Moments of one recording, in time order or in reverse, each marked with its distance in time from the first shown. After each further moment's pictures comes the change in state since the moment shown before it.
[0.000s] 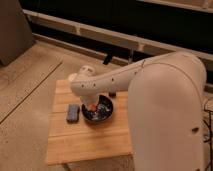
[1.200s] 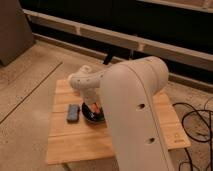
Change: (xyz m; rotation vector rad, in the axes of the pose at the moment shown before) arm -0.003 -0.009 0.054 0.015 0.224 -0.015
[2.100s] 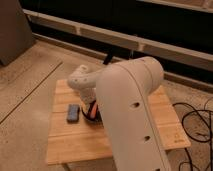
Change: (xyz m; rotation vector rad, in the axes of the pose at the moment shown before) arm -0.026 0.007 -0.015 0.012 -0.099 -0.065
